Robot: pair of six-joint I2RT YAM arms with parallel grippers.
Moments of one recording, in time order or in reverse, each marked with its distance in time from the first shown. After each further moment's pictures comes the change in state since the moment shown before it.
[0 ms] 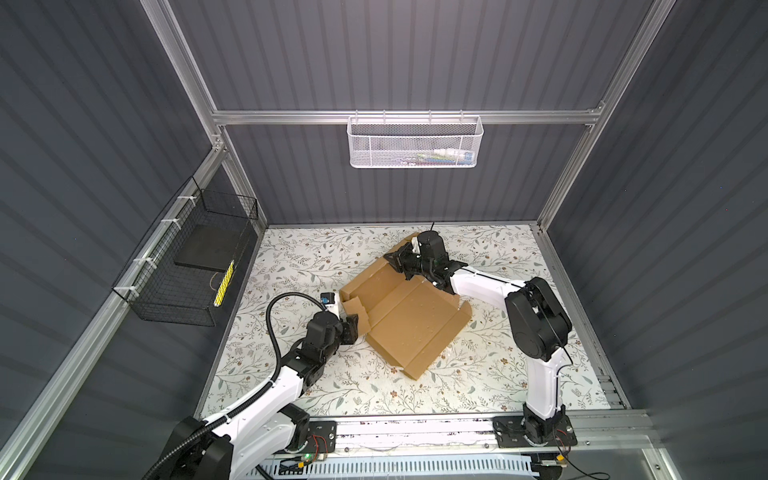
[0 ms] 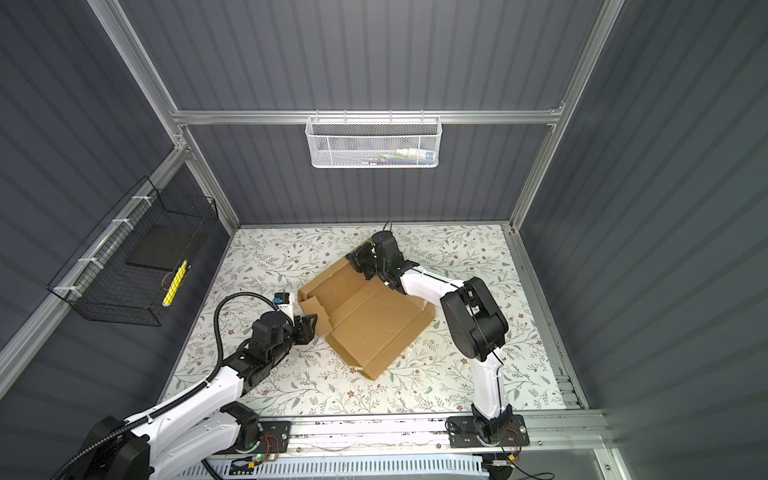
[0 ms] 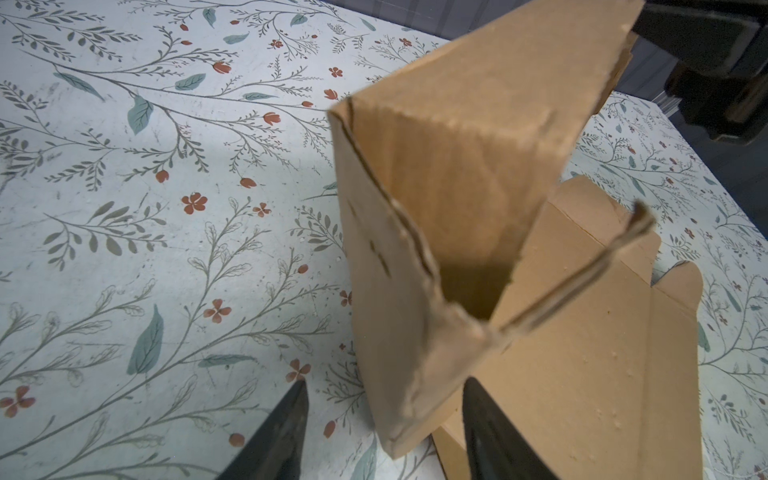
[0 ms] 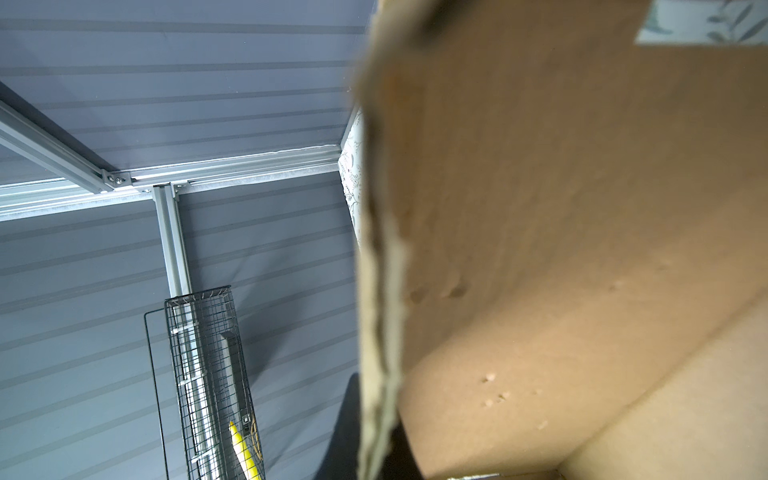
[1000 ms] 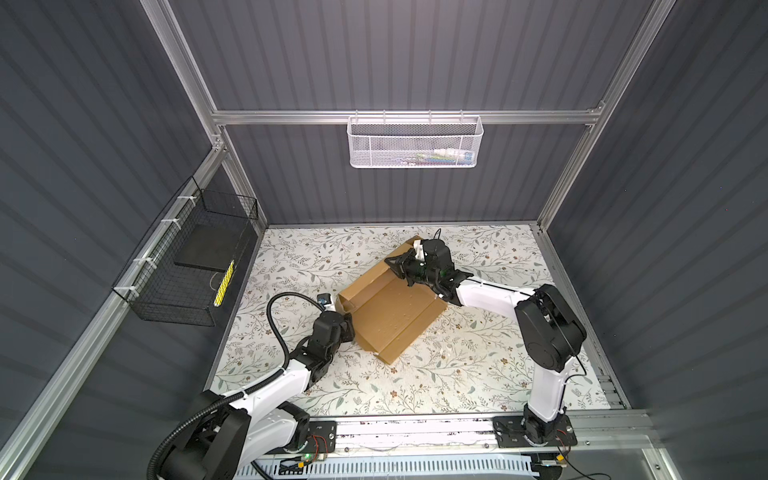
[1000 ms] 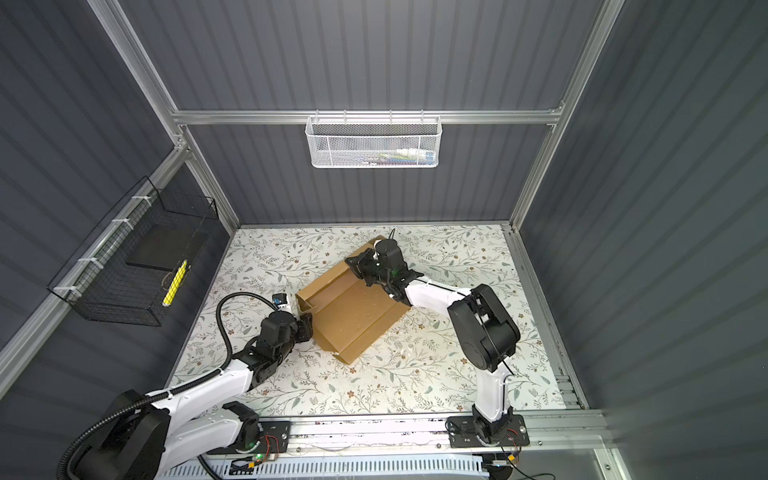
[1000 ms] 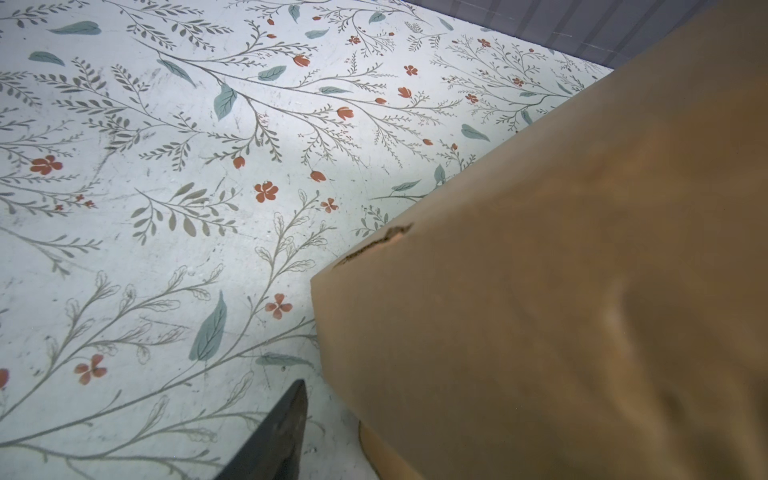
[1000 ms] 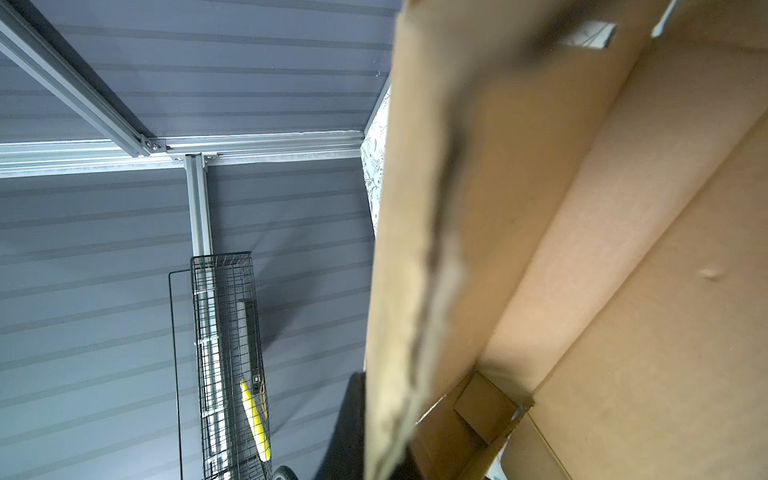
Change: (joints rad) left arm -0.002 0.134 -0.007 0.086 -0.171 -0.051; right arm 0.028 -0.097 -0.164 0.149 0.014 -0.018
